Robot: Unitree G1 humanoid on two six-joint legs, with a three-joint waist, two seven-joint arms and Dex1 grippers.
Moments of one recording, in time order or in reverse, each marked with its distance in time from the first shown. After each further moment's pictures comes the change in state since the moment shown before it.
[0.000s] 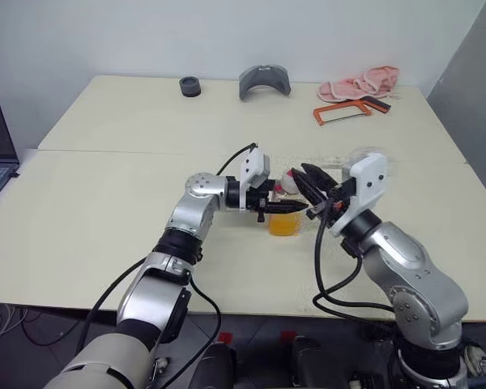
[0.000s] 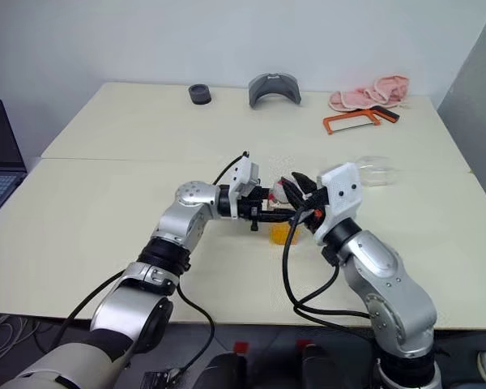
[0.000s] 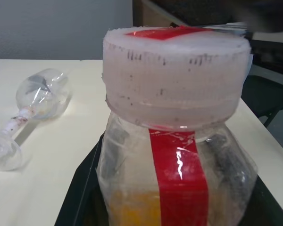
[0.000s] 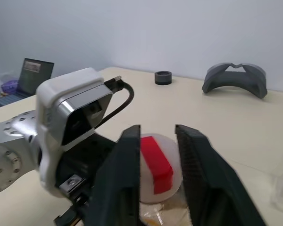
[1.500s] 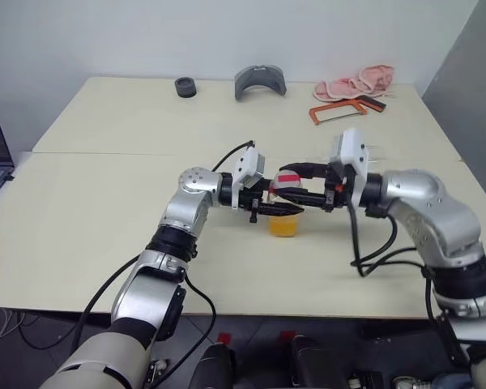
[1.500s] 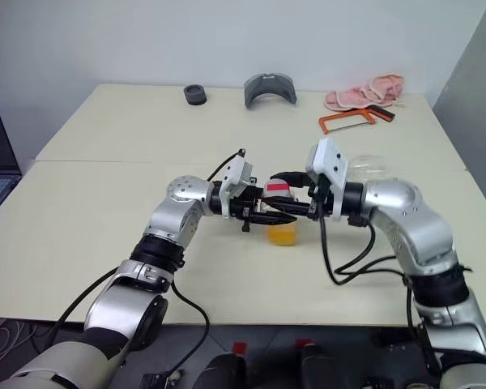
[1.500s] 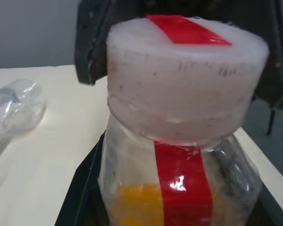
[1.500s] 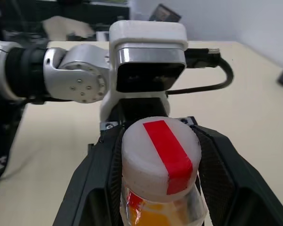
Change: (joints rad) left arm -0.003 0.023 -0.002 -0.030 -0.016 0.037 -0.124; right arm -0.416 -0.359 0.077 0.596 0.081 -0.170 0.813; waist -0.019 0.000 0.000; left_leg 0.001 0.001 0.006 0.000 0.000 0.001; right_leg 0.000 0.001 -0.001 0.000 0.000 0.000
